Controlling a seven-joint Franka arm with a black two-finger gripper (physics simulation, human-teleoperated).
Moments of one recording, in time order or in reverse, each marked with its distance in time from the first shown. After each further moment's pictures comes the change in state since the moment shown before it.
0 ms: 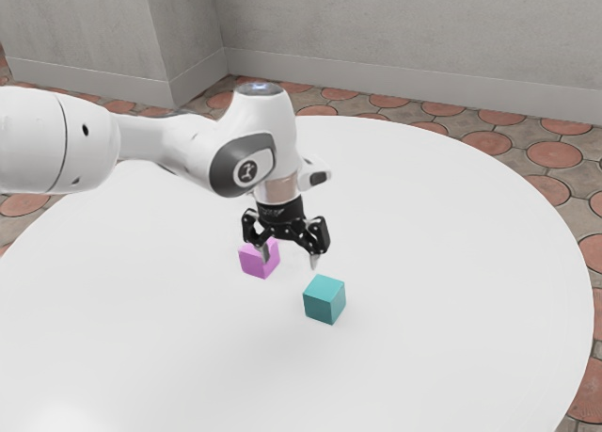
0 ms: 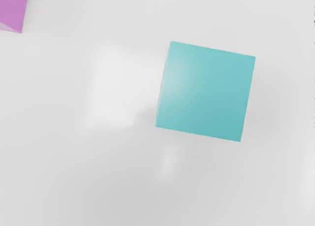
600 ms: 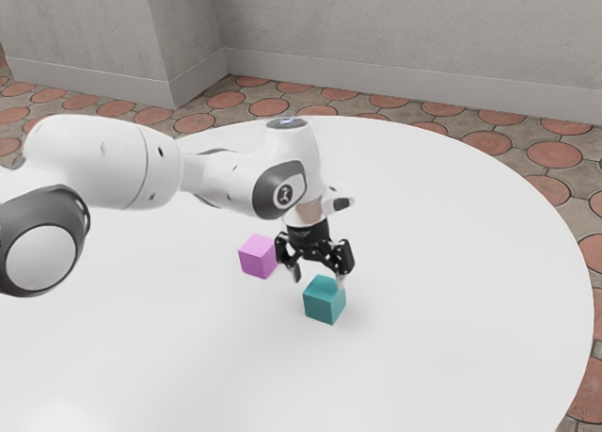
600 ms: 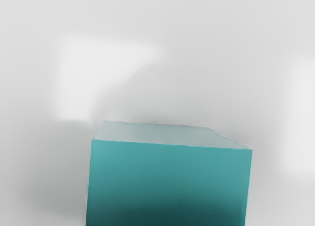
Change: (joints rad) arm 0.010 0.303 0.012 0.224 -0.117 0.046 0.187
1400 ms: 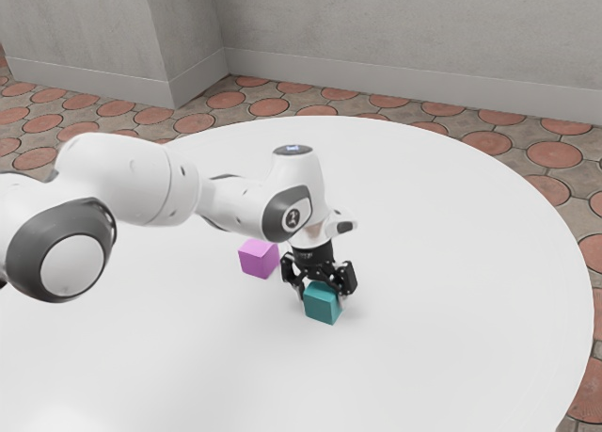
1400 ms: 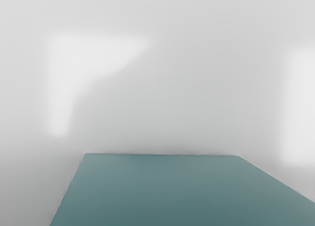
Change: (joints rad) arm 0.001 0.113 0.003 0.037 -0.024 0.058 0.065
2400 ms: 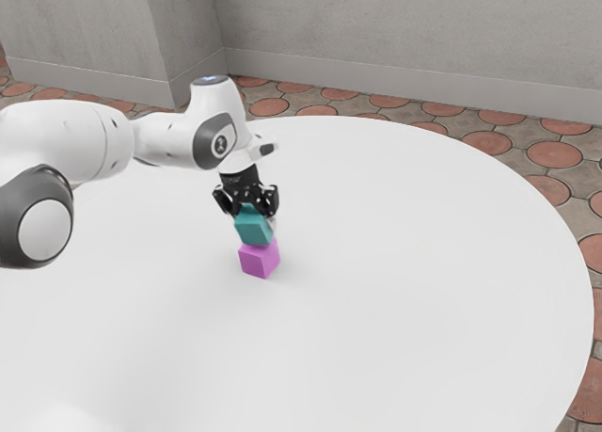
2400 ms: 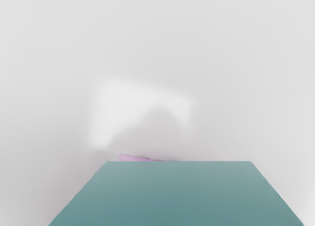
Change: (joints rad) arm 0.252 -0.042 0.019 0.161 0.086 -0.097 0.043
